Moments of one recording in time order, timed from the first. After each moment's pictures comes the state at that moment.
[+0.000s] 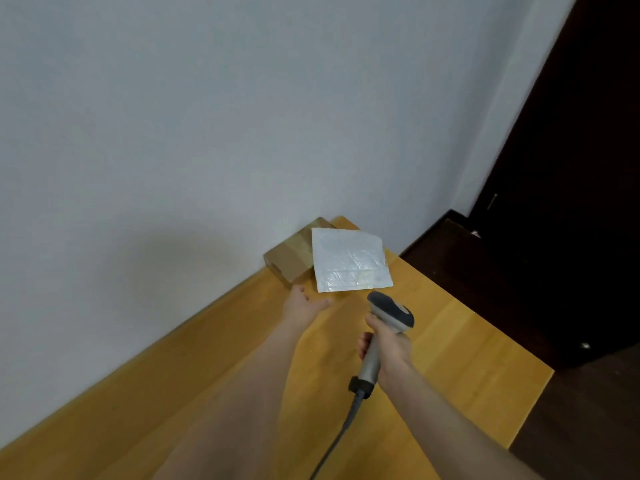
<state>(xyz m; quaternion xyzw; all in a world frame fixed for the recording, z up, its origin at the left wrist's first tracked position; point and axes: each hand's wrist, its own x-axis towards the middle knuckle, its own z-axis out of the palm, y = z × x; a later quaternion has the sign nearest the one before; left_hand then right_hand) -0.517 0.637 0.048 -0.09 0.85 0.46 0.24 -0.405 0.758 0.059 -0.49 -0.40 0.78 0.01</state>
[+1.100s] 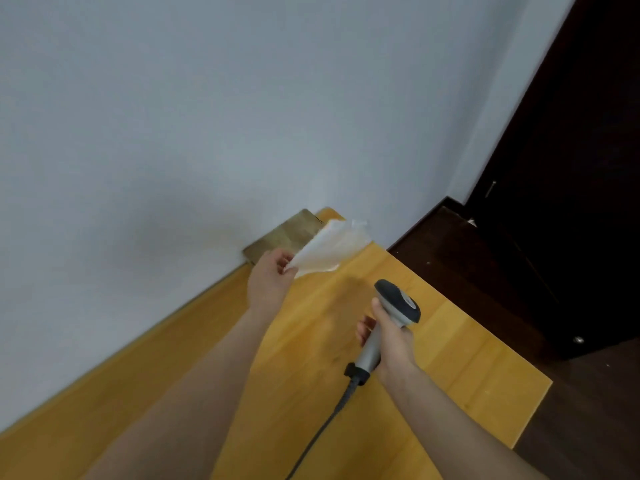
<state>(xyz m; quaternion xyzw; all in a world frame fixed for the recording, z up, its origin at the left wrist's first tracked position) -0.577 0.655 0.032 0.05 0.92 0.40 0.00 -0.433 0.807 0.040 -0.47 -0.36 0.80 0.03</state>
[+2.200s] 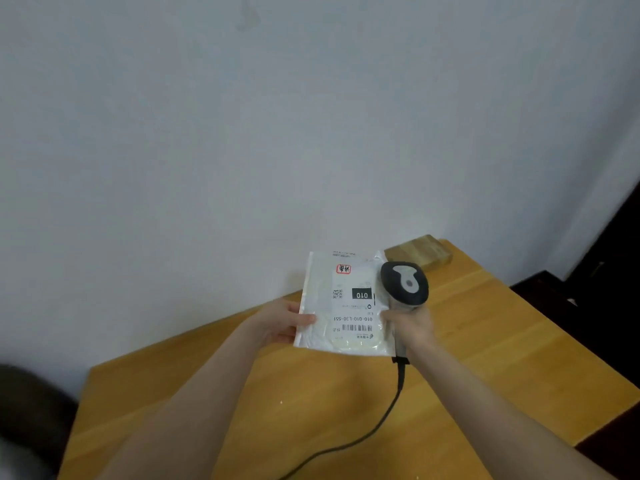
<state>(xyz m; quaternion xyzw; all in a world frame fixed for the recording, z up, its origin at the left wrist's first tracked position) -0.334 0.324 0.169 -0.11 0.76 0.57 0.28 -0.299 0.567 0.174 -0.24 -0.69 0.68 -0.01</state>
